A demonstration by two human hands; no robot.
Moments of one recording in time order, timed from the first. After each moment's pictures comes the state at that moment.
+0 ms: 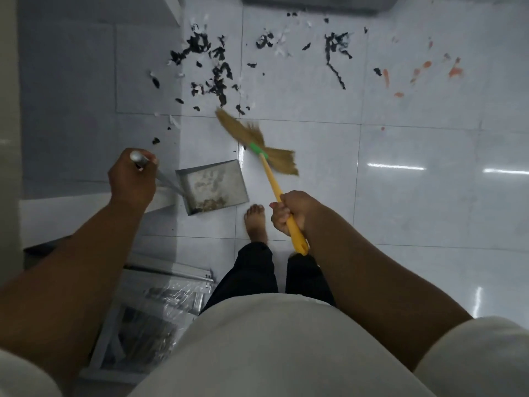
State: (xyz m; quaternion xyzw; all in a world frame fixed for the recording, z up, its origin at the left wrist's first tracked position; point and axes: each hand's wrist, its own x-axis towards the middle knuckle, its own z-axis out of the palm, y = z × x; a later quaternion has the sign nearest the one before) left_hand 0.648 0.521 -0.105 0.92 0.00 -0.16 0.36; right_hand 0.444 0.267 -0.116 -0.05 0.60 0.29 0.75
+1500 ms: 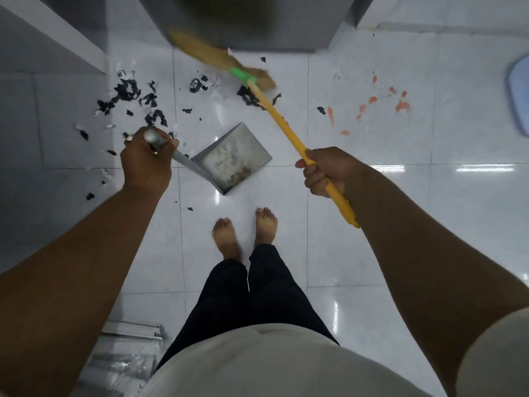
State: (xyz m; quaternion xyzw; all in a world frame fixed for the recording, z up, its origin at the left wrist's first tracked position) left_hand 0.700 0.121 -0.137 0.86 -0.01 -0.22 0.45; right_hand 0.515 -0.157 -0.140 -0.28 0.58 0.27 0.71
